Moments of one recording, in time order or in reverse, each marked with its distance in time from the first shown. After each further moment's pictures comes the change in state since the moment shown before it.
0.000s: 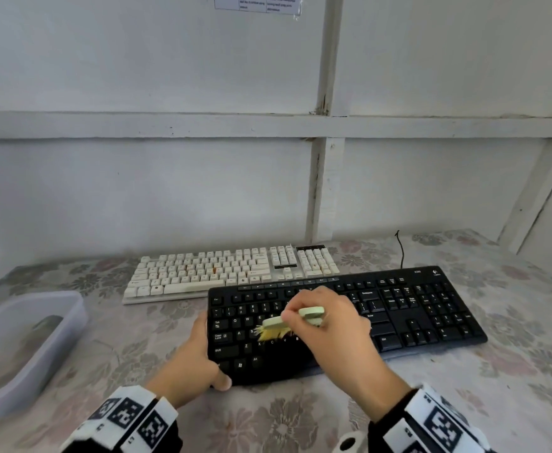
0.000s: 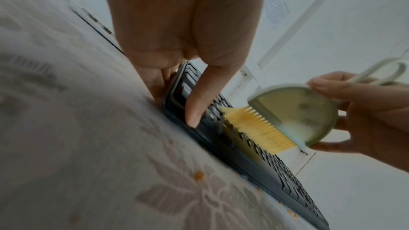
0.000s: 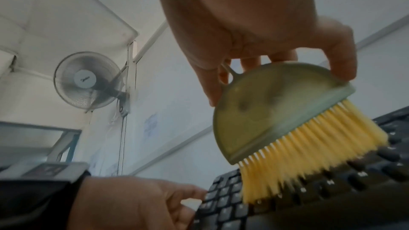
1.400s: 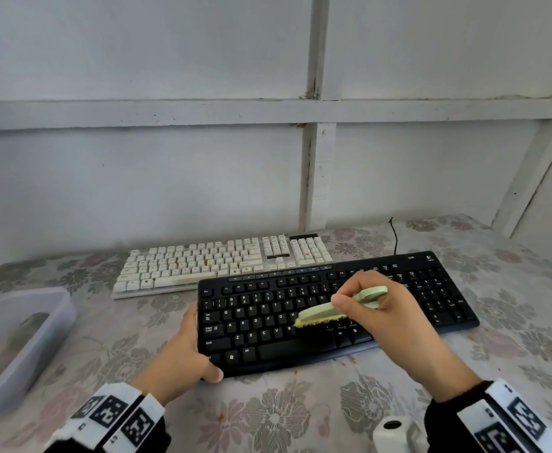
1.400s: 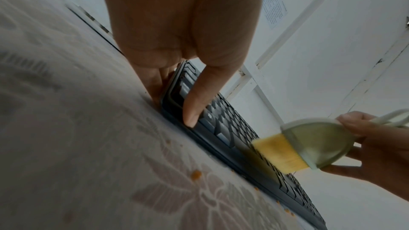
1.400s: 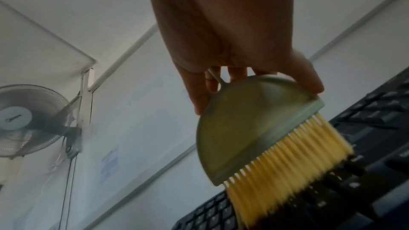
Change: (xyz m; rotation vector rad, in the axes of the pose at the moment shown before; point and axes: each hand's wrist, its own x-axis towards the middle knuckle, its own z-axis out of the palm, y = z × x) left_hand 0.001 -0.001 0.002 -0.048 0.013 -0.012; right_hand -0.004 0.041 -0.054 0.188 0.080 0.007
